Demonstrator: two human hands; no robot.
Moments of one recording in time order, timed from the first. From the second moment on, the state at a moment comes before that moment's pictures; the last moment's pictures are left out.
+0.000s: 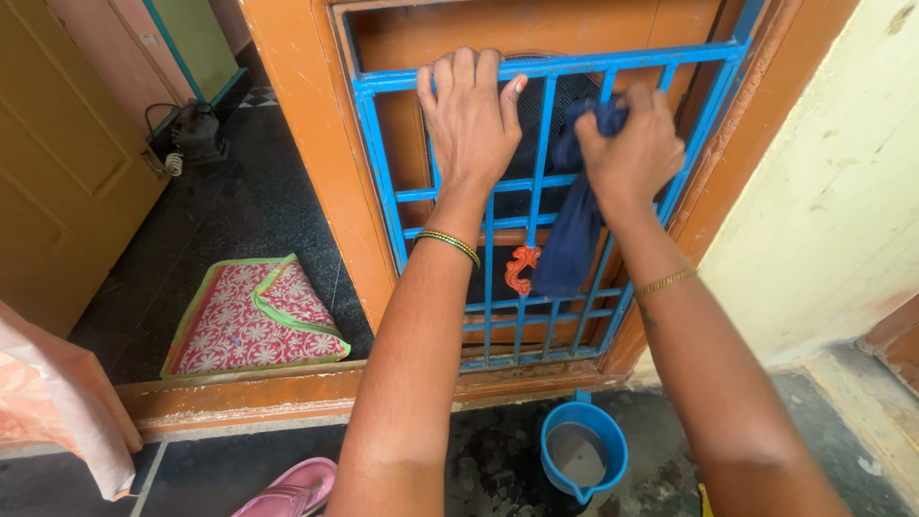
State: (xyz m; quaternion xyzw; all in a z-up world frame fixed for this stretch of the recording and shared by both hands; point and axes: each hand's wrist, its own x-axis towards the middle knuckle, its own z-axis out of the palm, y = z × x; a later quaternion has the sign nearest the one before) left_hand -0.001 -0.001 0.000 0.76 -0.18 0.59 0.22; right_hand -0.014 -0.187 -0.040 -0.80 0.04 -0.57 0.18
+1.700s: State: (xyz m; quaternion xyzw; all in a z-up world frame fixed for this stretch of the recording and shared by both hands) left_hand 0.009 -0.099 0.016 0.81 -0.19 0.53 0.13; right_hand -0.035 -0.247 -0.130 -0.83 0.01 -0.51 0.23
